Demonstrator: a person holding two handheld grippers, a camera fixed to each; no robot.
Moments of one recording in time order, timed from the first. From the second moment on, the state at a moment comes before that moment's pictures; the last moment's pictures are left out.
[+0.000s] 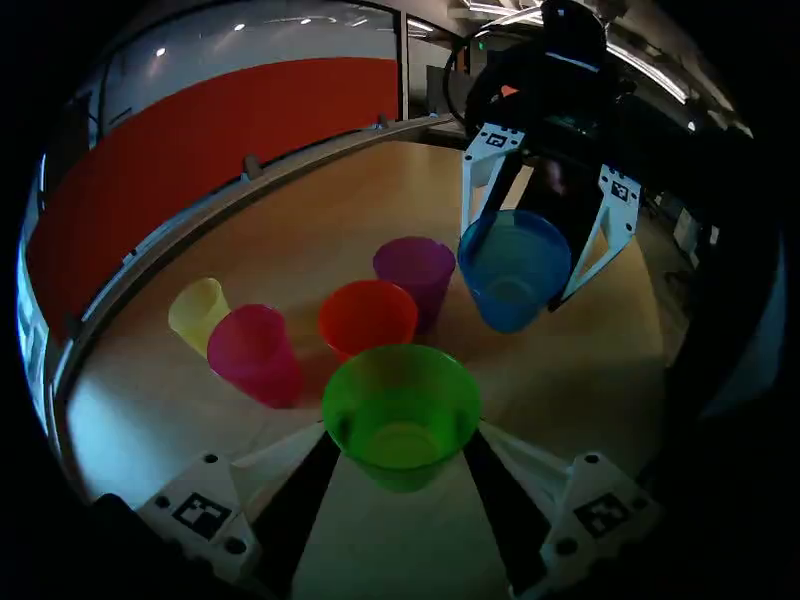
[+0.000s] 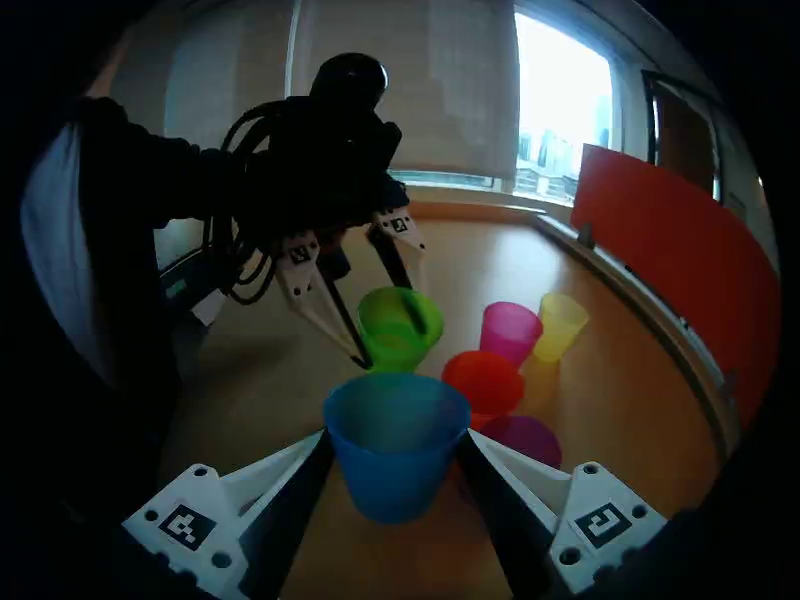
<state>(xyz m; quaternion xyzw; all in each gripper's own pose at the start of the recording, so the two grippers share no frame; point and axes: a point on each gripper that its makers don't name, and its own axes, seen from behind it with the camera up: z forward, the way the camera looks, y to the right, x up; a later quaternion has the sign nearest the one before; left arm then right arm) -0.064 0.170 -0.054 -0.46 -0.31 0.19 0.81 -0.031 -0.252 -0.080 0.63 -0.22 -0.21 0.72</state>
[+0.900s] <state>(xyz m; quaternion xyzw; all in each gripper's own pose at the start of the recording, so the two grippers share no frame) -0.082 0.177 -0.056 -0.47 -0.33 0.19 0.80 -0.069 -0.260 -0.089 0.64 -0.23 -0.22 0.70</state>
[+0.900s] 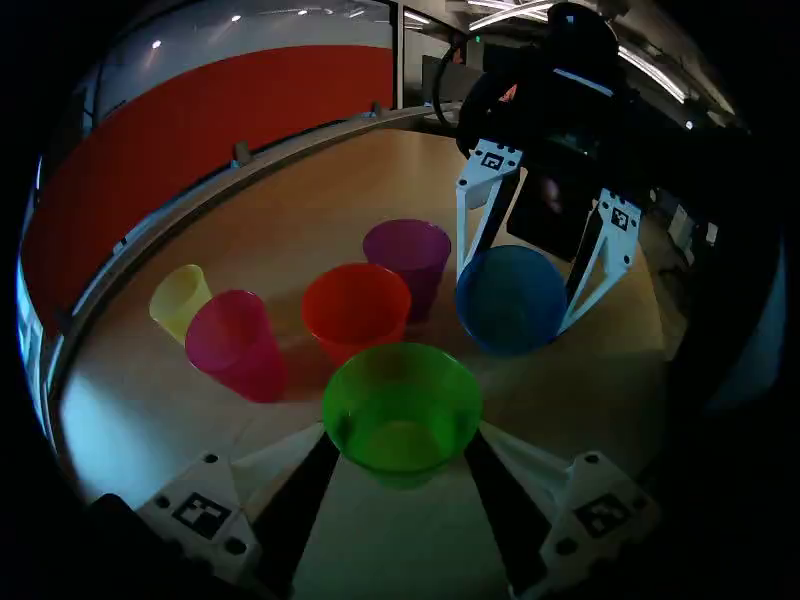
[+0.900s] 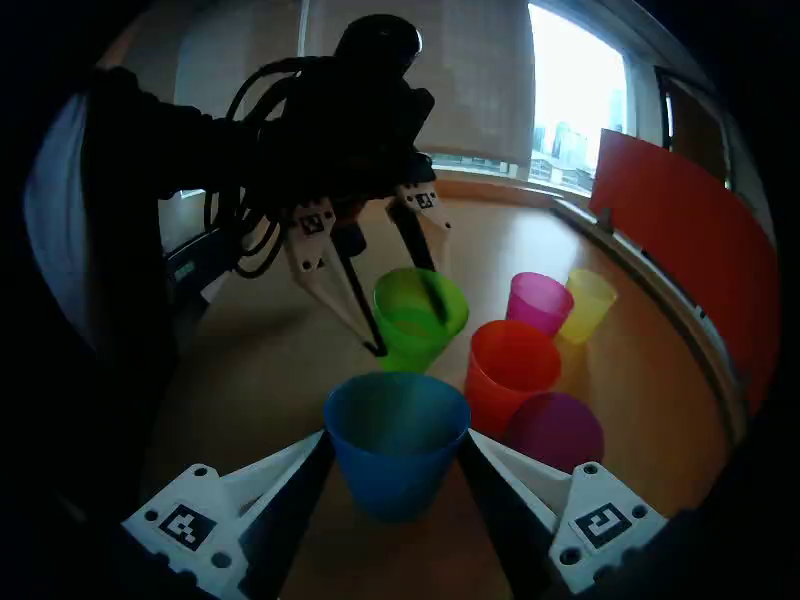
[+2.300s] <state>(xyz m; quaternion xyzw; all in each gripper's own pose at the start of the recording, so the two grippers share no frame) -0.099 0.169 -0.062 -0.47 -0.34 0.20 0.79 -0.086 -0.259 -0.088 0.64 -0.24 -0.23 0.70</state>
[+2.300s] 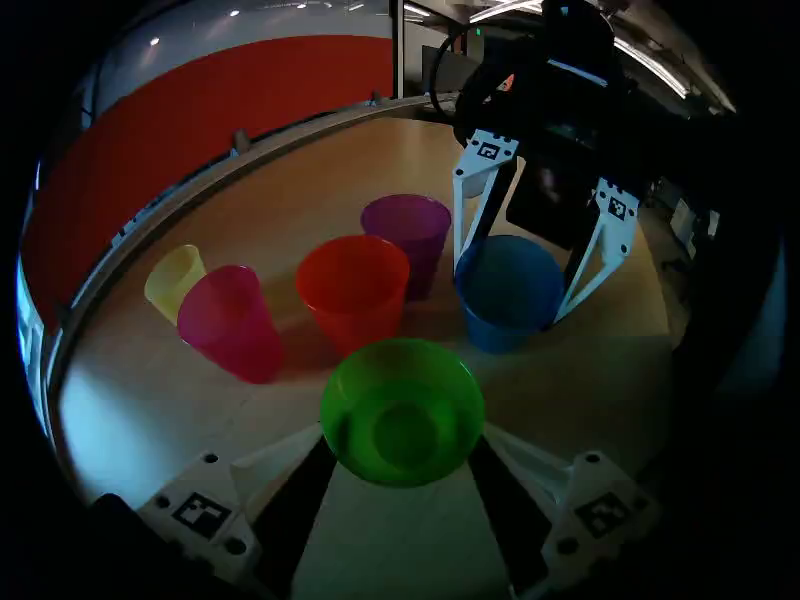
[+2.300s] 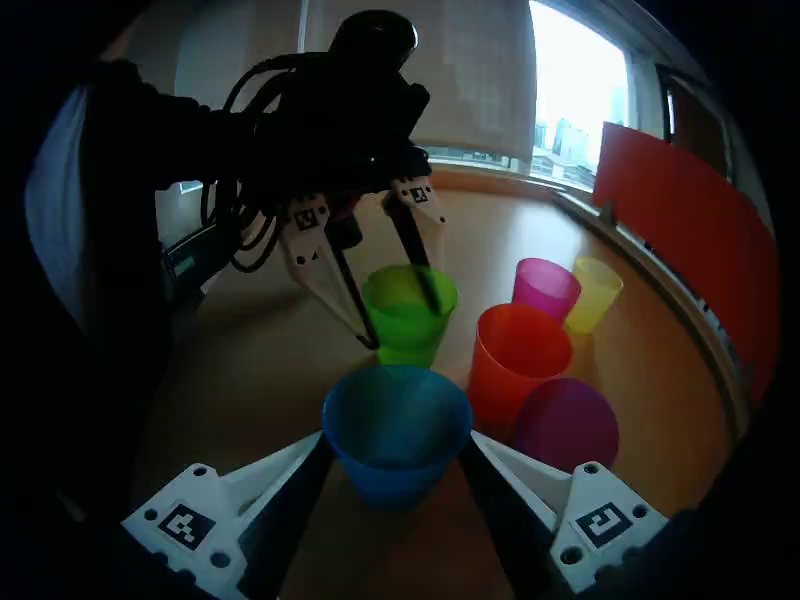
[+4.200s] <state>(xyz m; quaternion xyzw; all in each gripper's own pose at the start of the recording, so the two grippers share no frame) -0.105 0.125 -0.083 -0.43 -0.36 0.23 0.79 -0.096 -0.194 -0.098 0.58 -0.28 -0.23 0.73</state>
